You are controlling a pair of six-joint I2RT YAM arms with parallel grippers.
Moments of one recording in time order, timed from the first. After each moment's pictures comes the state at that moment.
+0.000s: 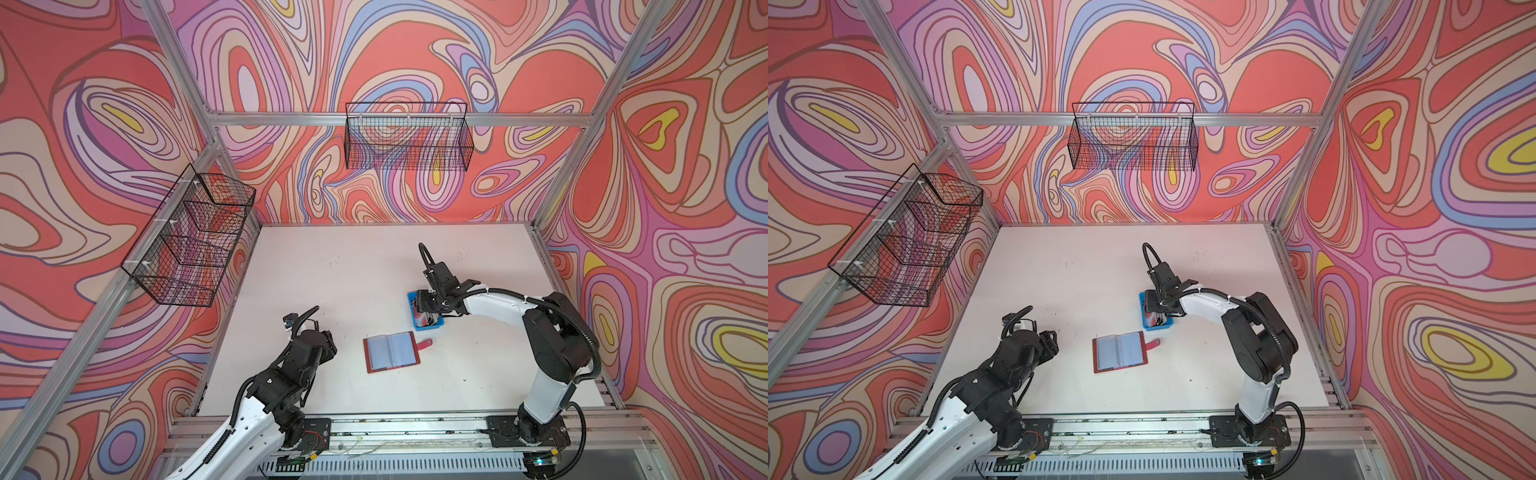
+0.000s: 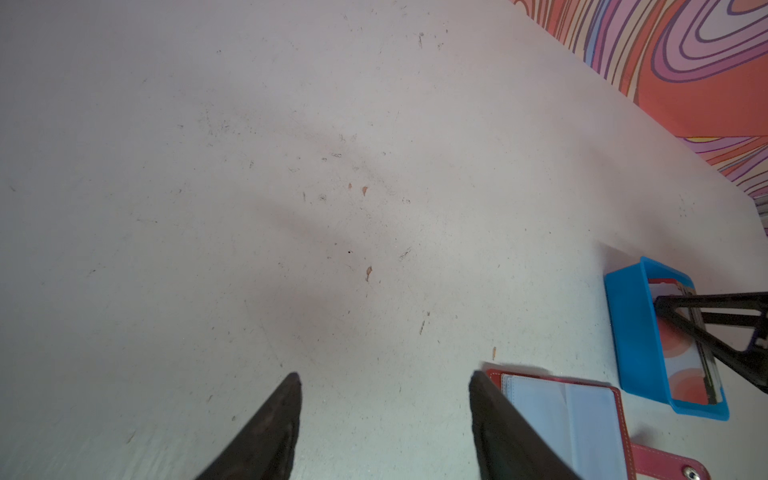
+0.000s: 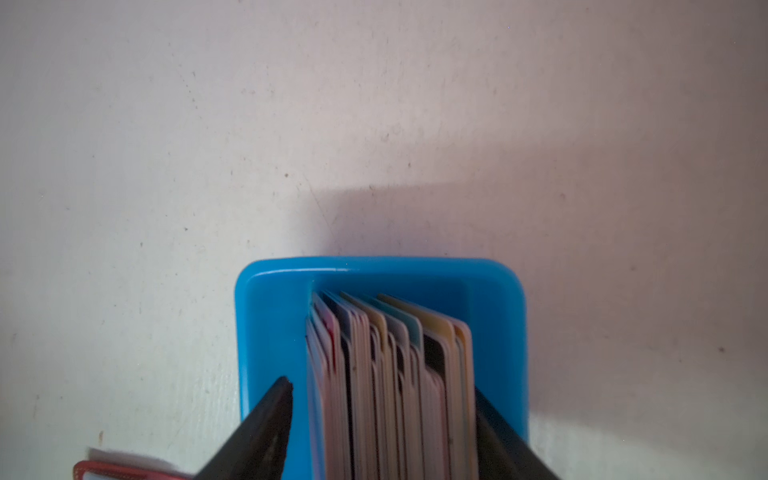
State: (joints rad) left arm -0.55 0.55 0.35 -0.54 -0.39 -0.89; right arm 0.56 1.80 1.10 -0.31 -0.04 0.53
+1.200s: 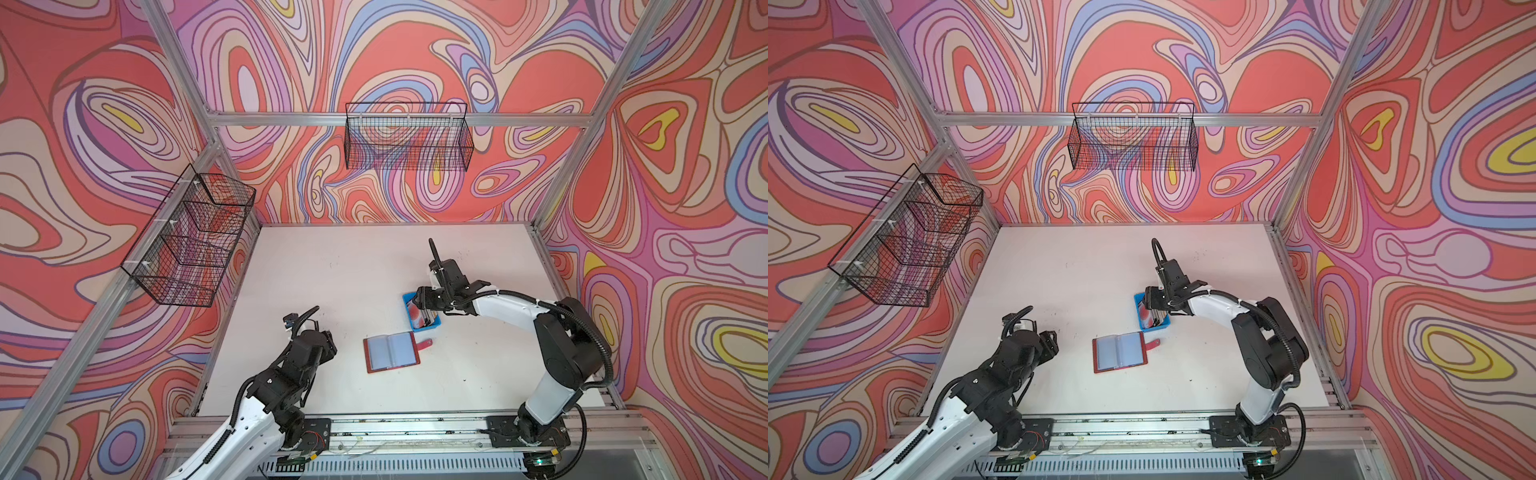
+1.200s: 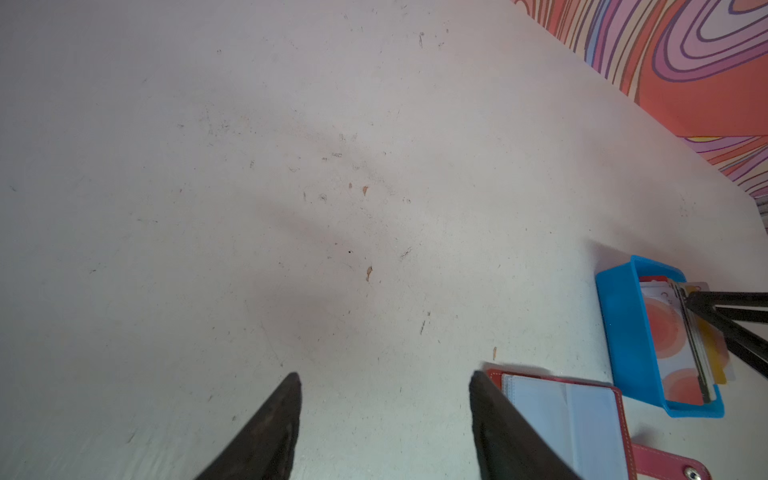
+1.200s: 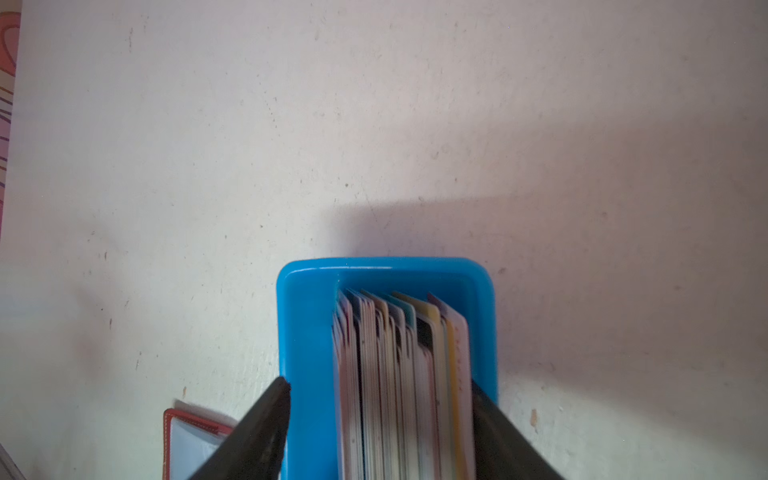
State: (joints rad) left arm -0.55 0.55 0.35 -0.54 -0.39 -0.89; right arm 0.53 1.73 1.05 -0.25 -0.16 0.52
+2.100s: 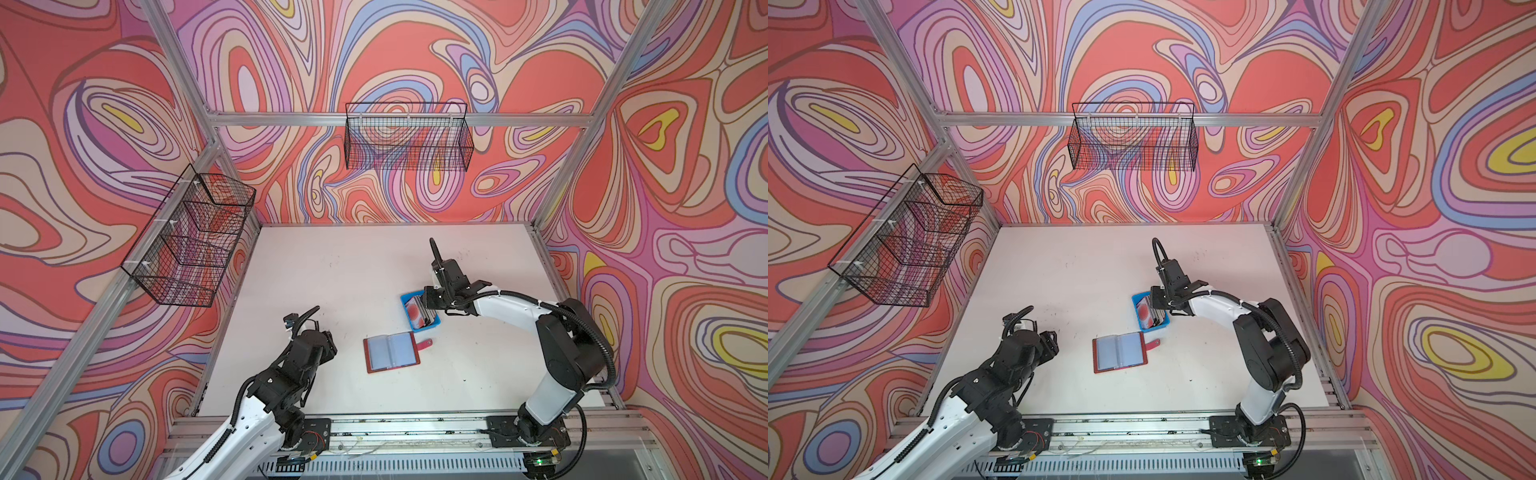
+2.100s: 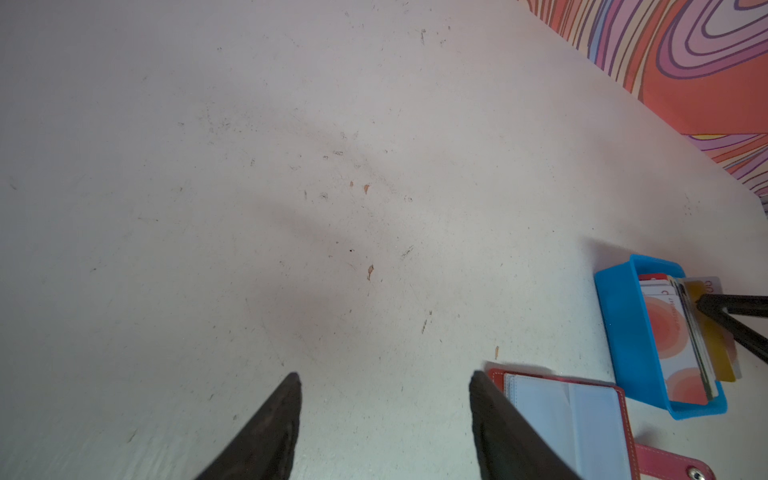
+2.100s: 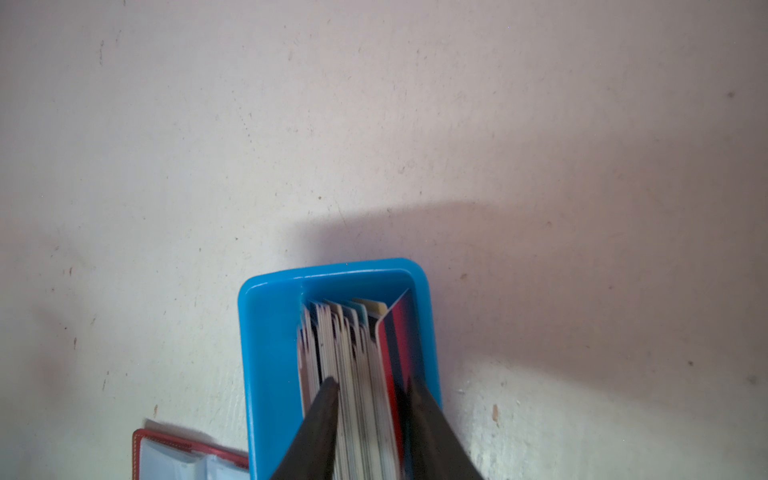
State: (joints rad) left arm -0.55 0.56 0.35 -0.54 -0.39 -0.89; right arm 0.53 1.72 1.05 -0.26 -0.09 0.50
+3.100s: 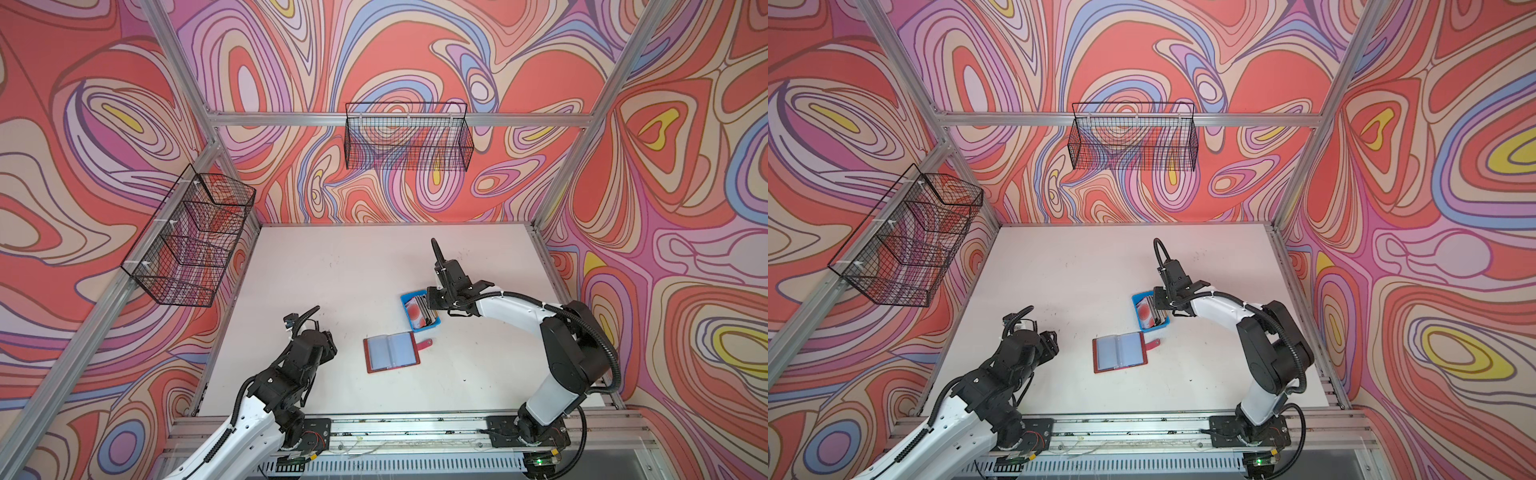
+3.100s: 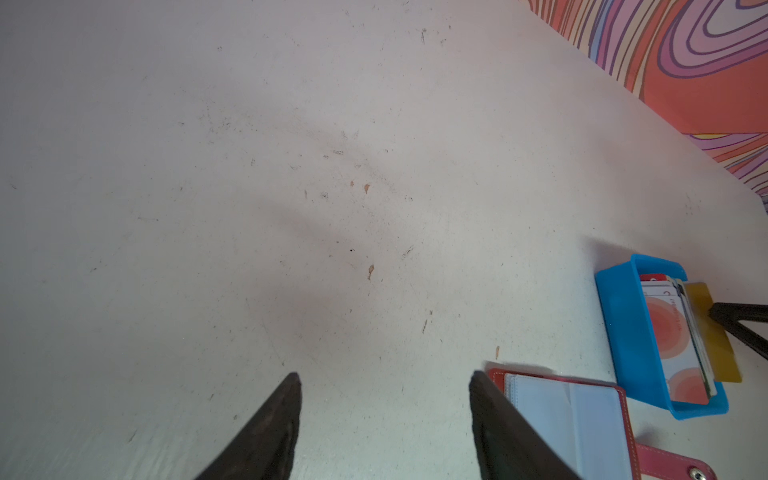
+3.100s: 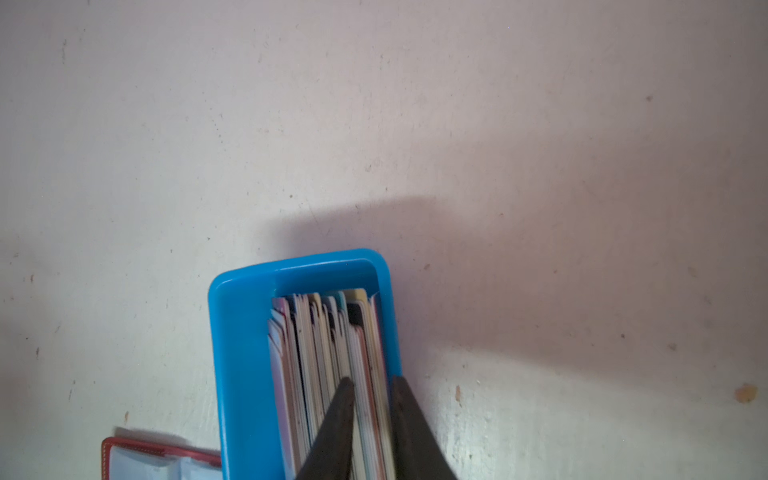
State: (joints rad) left arm -0.55 0.56 0.35 -0.54 -0.39 -0.89; right arm 0.52 1.70 1.04 -0.30 -0.03 0.49
